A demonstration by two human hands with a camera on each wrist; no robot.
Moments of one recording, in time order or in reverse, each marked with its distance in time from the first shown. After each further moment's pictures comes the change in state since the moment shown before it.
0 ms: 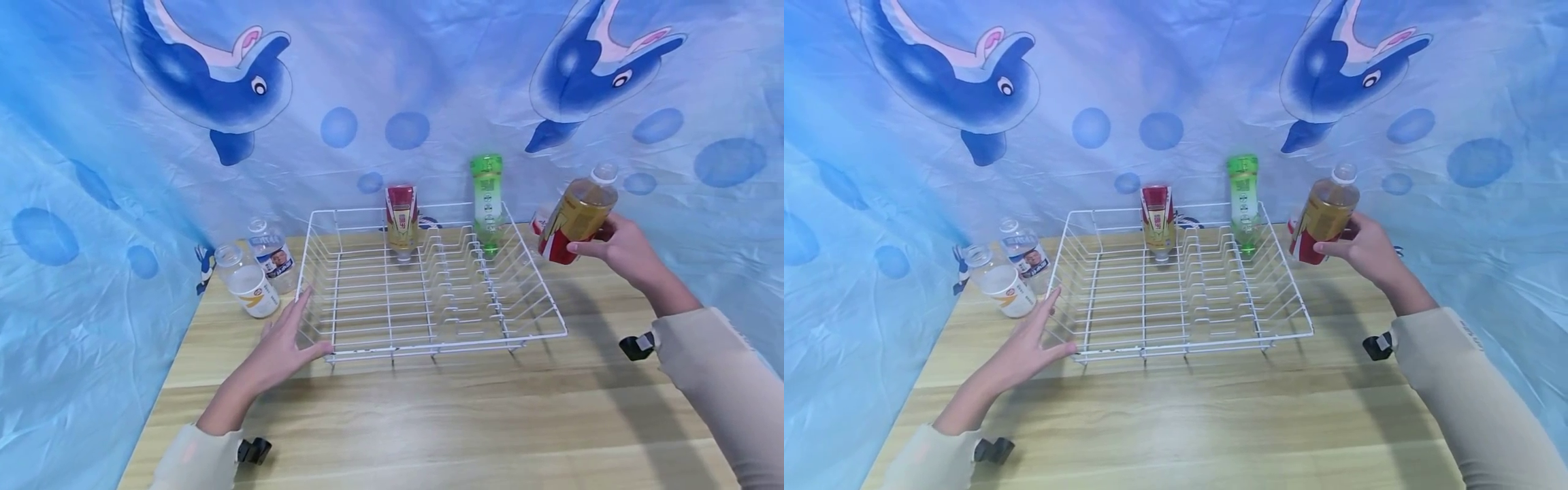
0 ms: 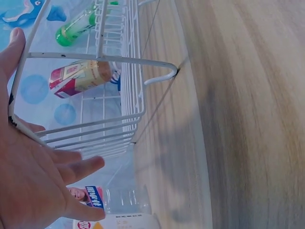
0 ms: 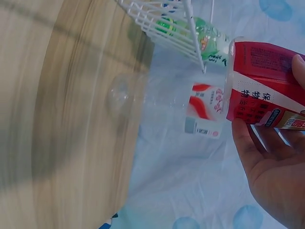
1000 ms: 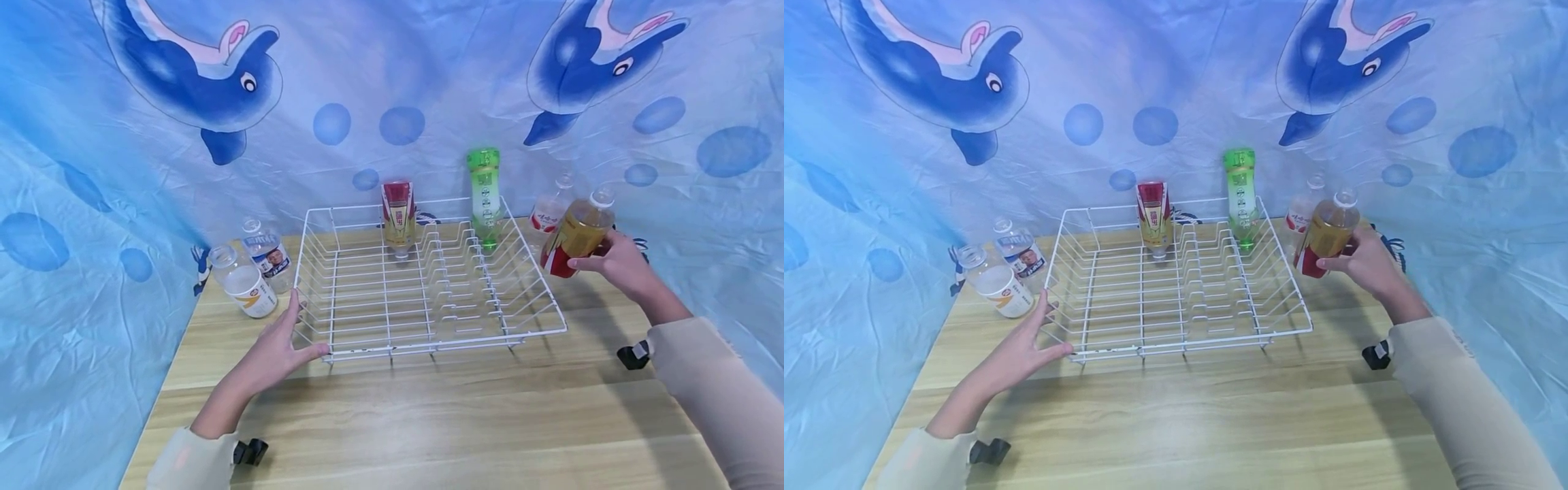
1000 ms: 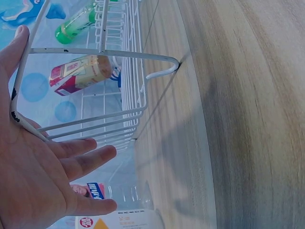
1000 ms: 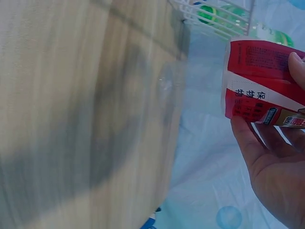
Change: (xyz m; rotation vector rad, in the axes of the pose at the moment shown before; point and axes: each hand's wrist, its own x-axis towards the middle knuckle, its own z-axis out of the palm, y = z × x) left_hand -0.001 0.001 -0.005 -0.037 -0.087 -0.086; right_hand -0.001 0.046 0.018 0.030 -0.034 0.073
